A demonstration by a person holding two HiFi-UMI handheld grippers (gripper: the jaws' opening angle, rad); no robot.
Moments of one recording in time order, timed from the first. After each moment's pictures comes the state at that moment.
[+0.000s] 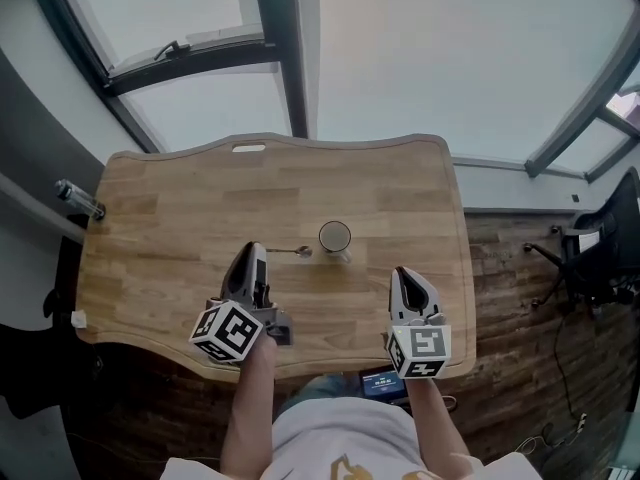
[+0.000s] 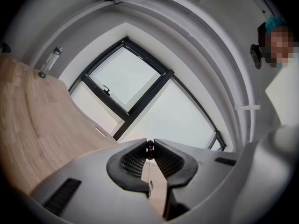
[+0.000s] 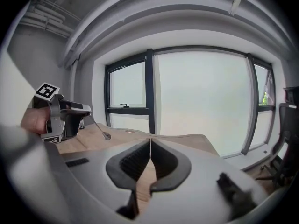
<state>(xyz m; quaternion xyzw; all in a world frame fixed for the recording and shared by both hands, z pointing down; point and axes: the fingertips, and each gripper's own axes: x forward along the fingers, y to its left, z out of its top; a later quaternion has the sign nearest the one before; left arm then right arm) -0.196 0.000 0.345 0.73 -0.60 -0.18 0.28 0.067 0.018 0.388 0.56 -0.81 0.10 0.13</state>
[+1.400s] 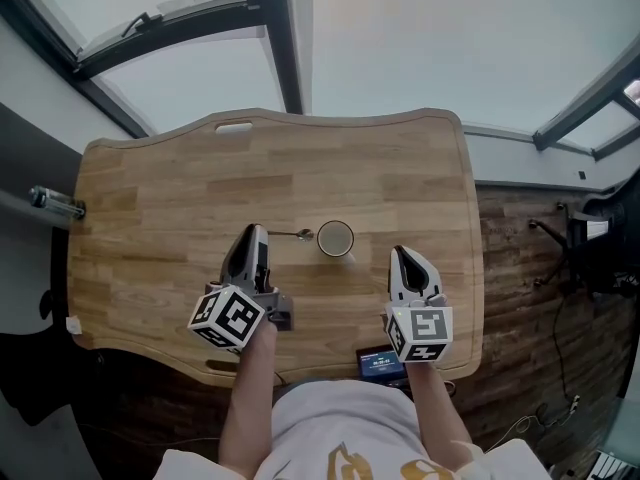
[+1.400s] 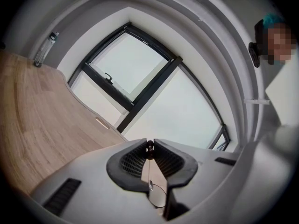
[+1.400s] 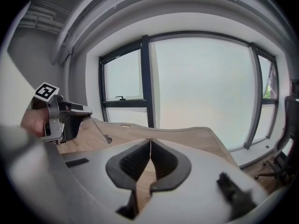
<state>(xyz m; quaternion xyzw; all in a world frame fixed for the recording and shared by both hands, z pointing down) -0.195 -0.084 0.401 0.72 -0.60 -0.14 0.32 0.055 -0.063 0.439 0.55 -0.81 0.14 0.16</state>
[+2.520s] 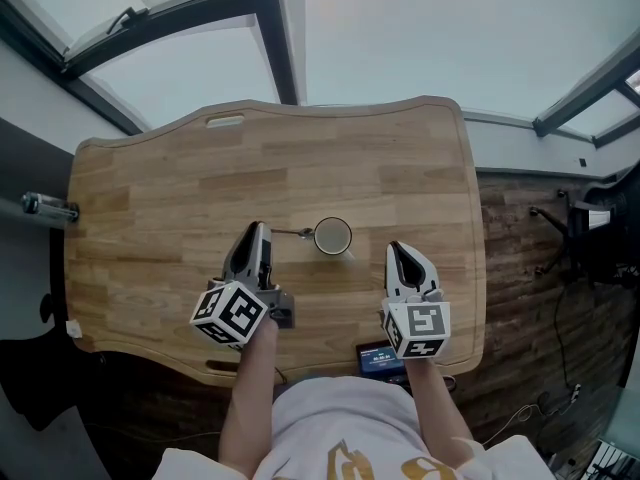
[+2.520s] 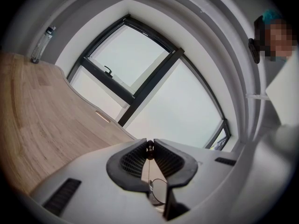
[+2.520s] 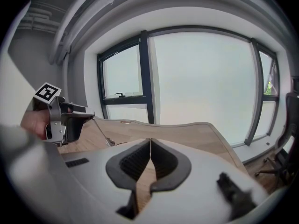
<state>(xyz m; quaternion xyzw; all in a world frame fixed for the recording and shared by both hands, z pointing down) -0.183 -0.095 0.429 0.72 -0.59 -0.11 0.34 0.053 -0.069 0.458 0.54 -0.80 0.16 0.17</state>
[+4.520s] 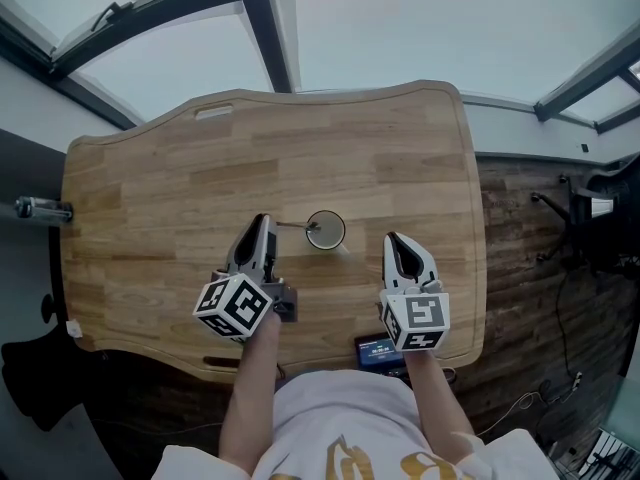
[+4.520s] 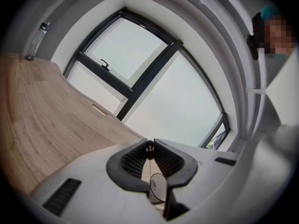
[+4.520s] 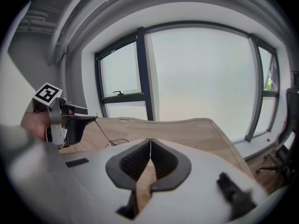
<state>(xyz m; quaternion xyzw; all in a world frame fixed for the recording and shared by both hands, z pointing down) -0.158 -0.107 0.450 0.73 -0.58 -0.08 0.35 0.061 -0.078 0.475 0.54 -0.80 0.18 0.18</state>
